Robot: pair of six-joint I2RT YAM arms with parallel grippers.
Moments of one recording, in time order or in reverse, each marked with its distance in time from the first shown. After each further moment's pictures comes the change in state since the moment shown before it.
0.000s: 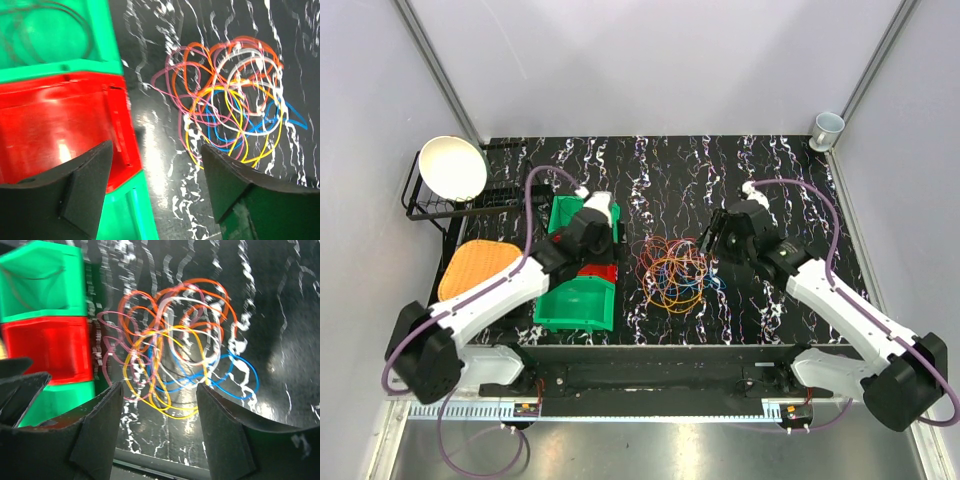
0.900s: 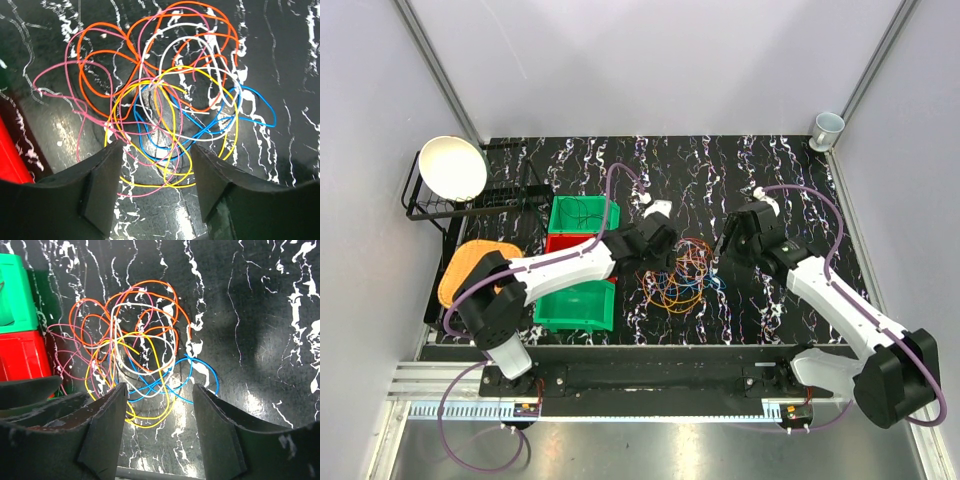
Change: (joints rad) left arm -0.233 0.444 0.304 -0.029 -0.045 -0.127; right arm -0.128 0.033 -0.085 0.005 -0.015 -0.039
